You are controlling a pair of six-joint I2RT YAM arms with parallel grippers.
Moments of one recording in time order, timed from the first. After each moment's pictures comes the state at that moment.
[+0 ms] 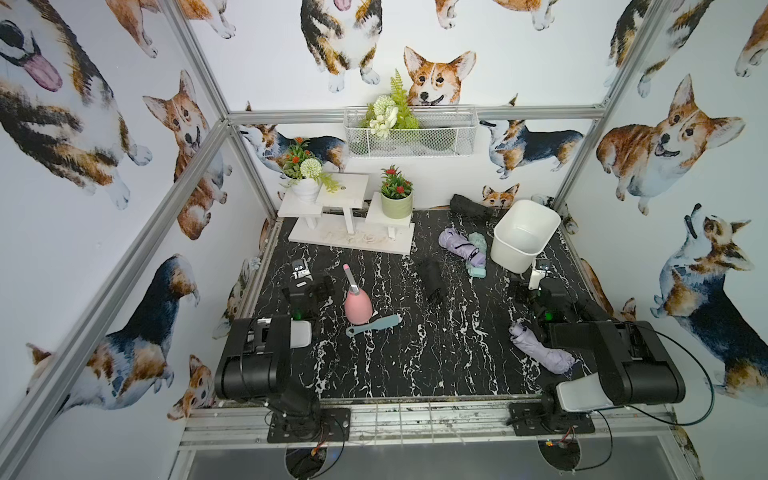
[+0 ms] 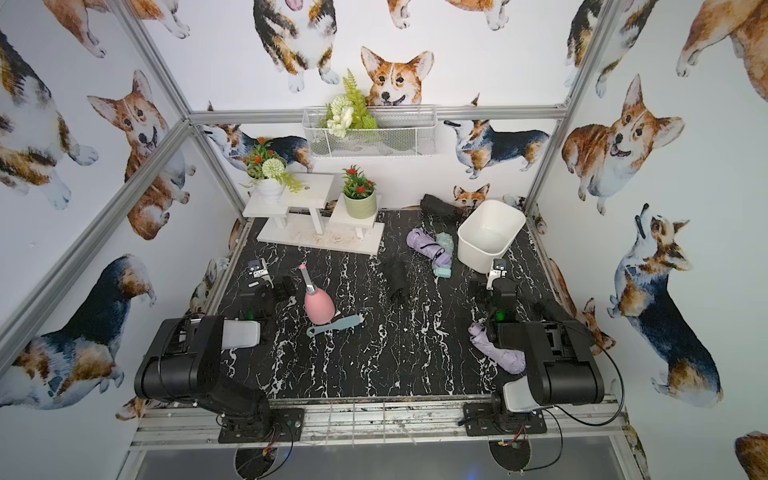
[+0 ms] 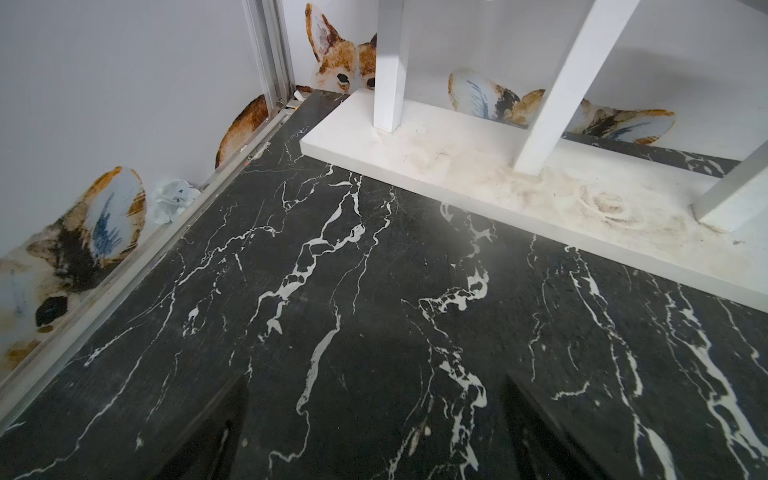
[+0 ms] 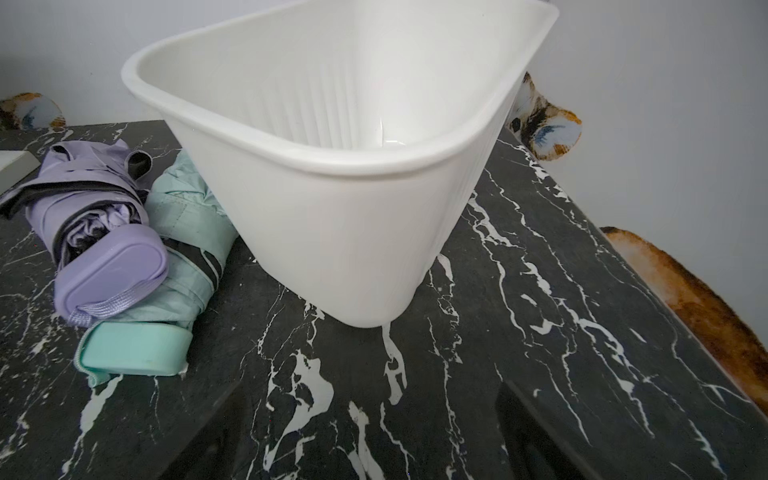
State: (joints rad) left arm 0.05 1.56 0.39 0.79 -0.17 -0.12; right arm 0.04 1.45 0.32 0.74 0.13 0.06
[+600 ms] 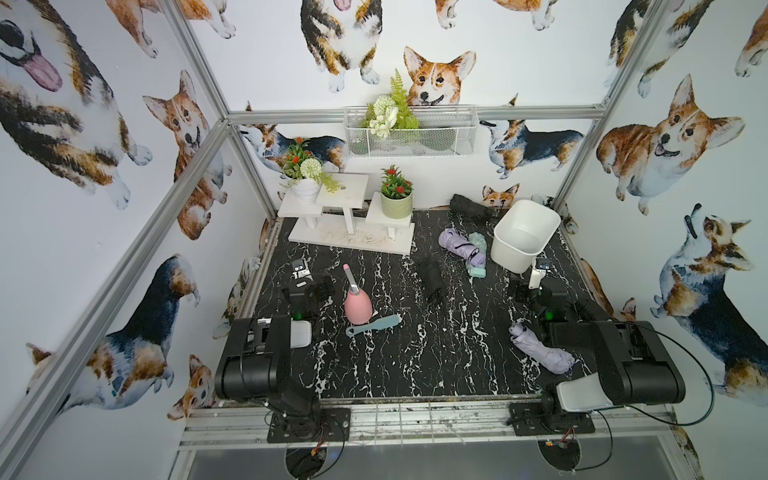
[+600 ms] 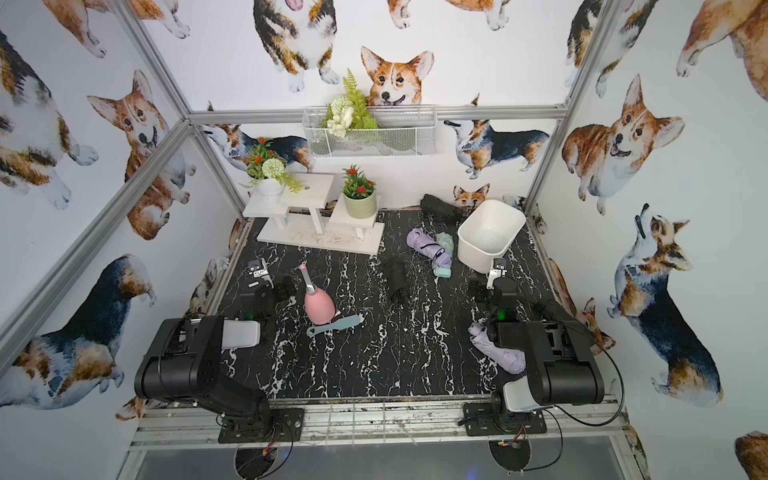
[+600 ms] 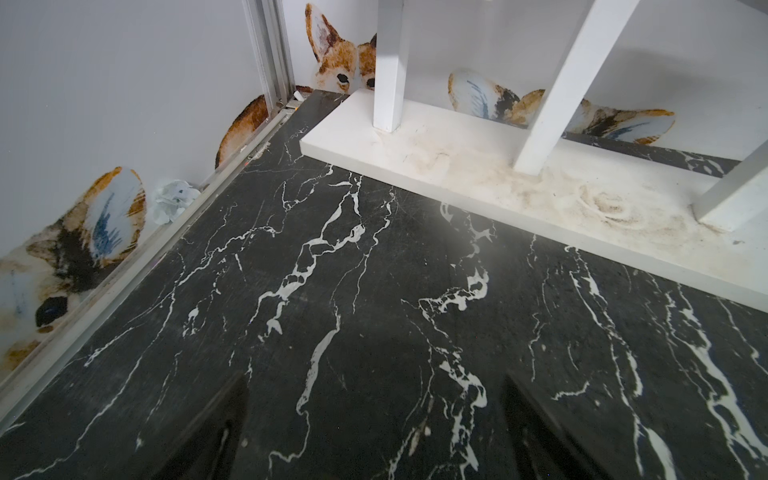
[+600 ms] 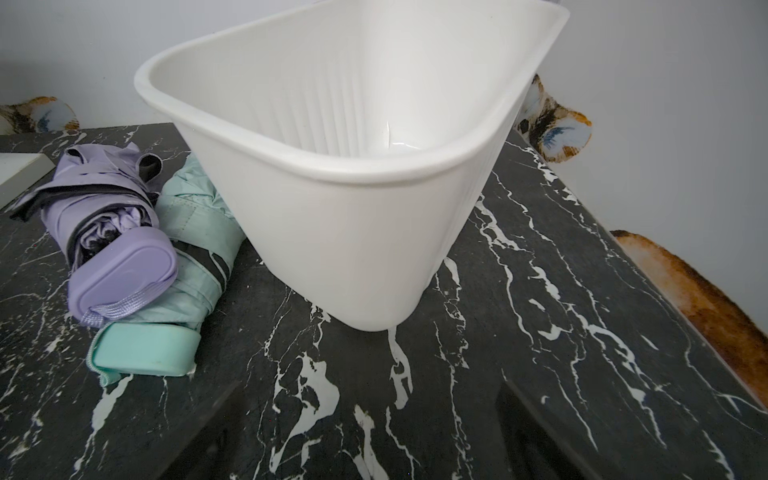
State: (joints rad) left arm 0.05 1.56 0.39 0.79 -0.17 -0.12; right arm 0.03 1.45 0.32 0.74 0.10 0.06
